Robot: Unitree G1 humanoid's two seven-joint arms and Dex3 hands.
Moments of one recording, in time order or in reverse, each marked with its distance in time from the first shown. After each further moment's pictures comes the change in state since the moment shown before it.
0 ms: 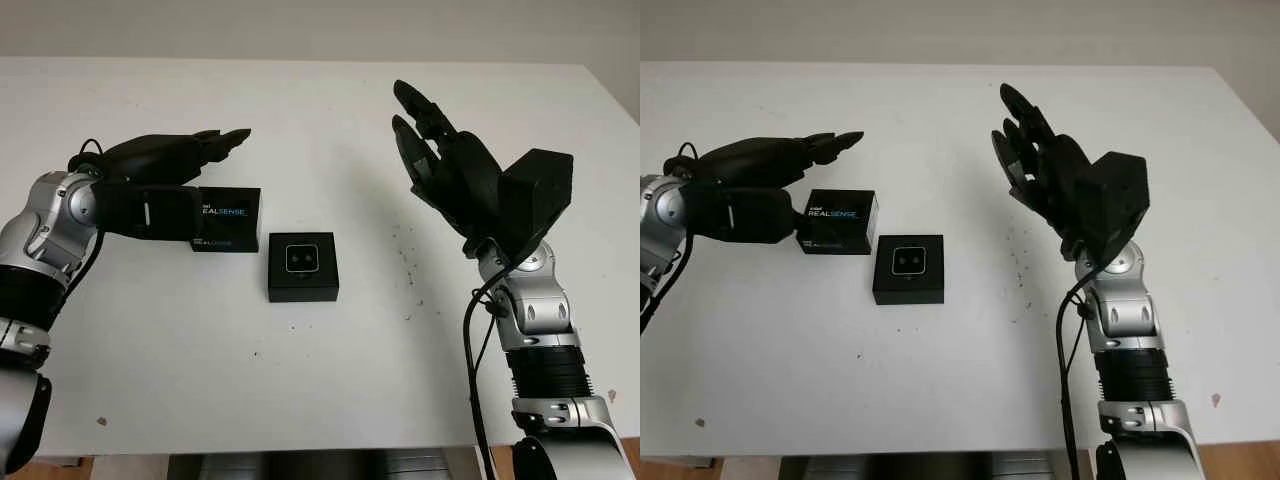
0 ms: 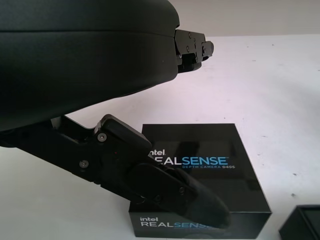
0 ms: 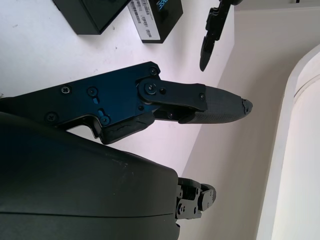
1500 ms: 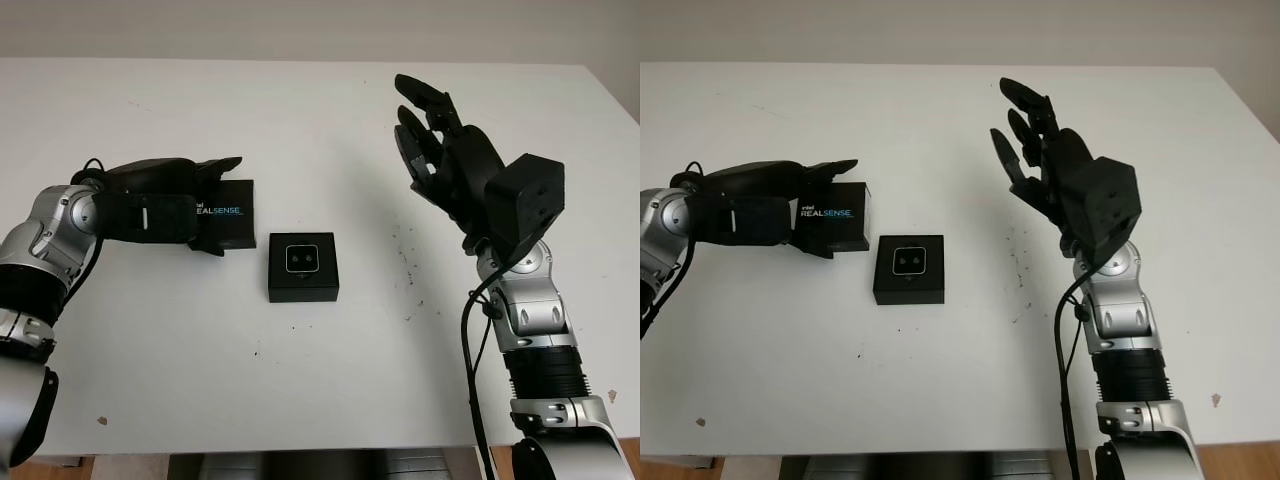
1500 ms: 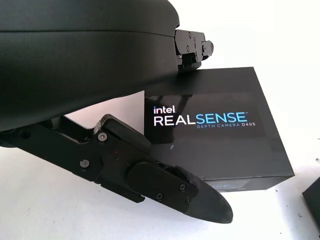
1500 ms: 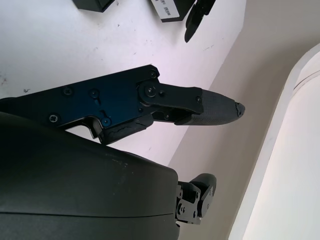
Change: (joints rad) left arm -0.010 0.007 -0.032 0.131 -0.041 -0.020 -0.081; right arm 0.000 0.002 0.029 0.059 -0.113 -0.152 -0.082
